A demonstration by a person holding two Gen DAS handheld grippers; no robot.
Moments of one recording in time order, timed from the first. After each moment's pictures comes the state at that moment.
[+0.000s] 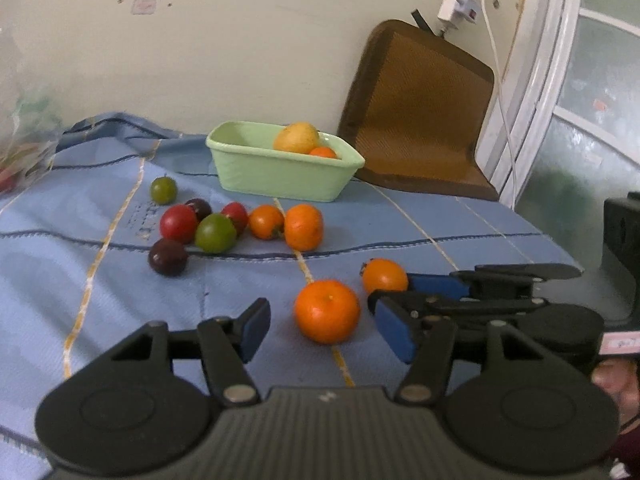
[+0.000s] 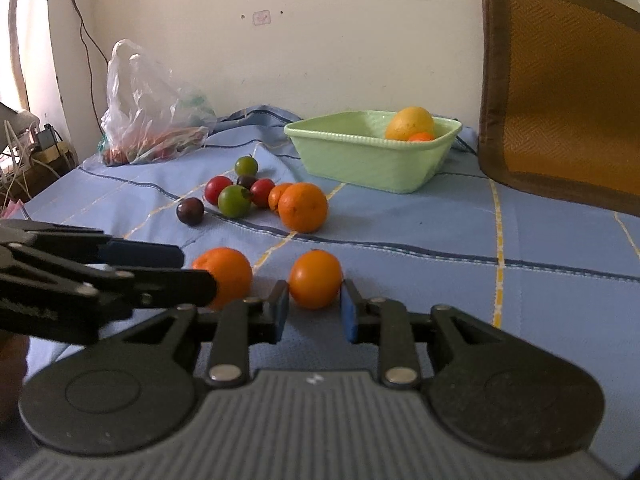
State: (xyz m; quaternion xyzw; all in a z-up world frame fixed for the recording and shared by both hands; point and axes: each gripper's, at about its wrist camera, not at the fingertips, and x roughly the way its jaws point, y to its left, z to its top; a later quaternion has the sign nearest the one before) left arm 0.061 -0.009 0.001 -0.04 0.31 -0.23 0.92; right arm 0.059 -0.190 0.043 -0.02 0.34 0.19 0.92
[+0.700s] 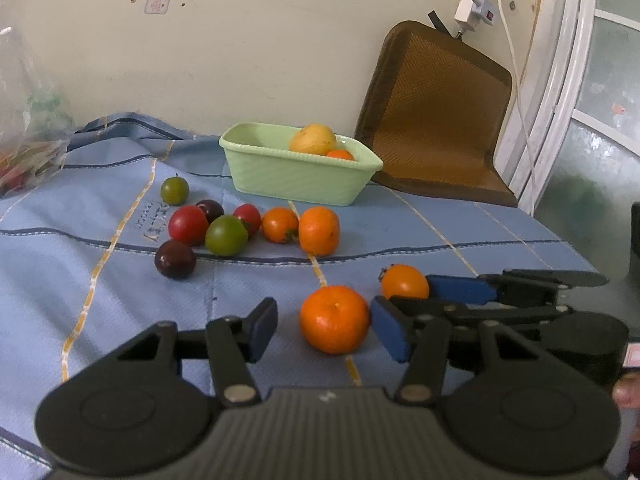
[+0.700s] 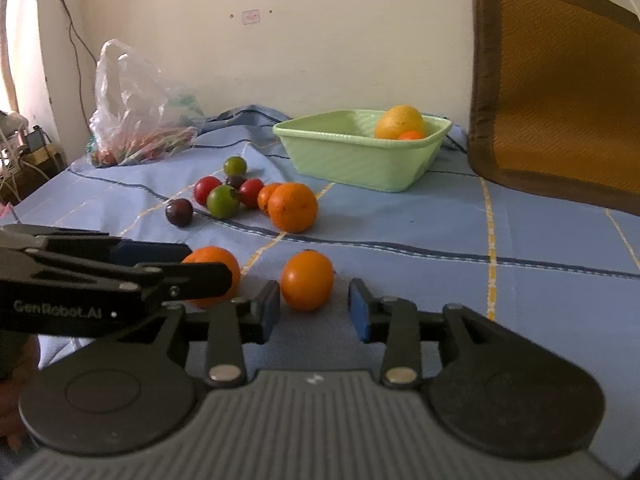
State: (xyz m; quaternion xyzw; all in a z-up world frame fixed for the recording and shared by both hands) left arm 0.066 -0.012 -0.004 -0.05 0.30 -0.20 0.93; right arm 0.061 -0.192 0.043 -0.02 0.34 0.17 0.93
